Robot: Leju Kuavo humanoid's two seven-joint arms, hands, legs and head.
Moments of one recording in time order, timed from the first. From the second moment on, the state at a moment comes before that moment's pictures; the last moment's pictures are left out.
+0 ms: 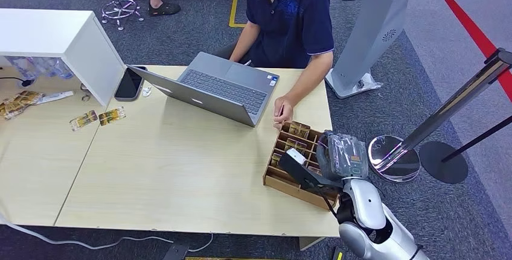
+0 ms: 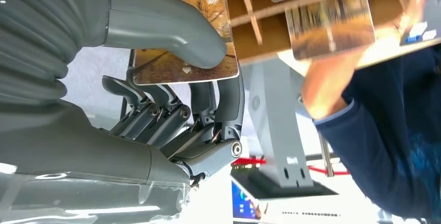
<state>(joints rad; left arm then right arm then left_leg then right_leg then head) -0.18 0.00 -0.92 -0.23 0.54 0.29 -0.17 -0.31 -0.39 0.77 -1.84 0.97 -0.22 0.60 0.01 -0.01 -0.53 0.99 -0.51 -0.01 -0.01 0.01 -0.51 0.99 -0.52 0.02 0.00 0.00</state>
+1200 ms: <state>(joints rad) -0.22 -0.02 -0.97 -0.24 0.50 0.27 -0.14 -0.45 -0.35 0.71 -1.58 0.94 -0.38 0.60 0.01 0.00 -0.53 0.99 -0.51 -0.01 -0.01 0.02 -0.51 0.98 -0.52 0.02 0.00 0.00</state>
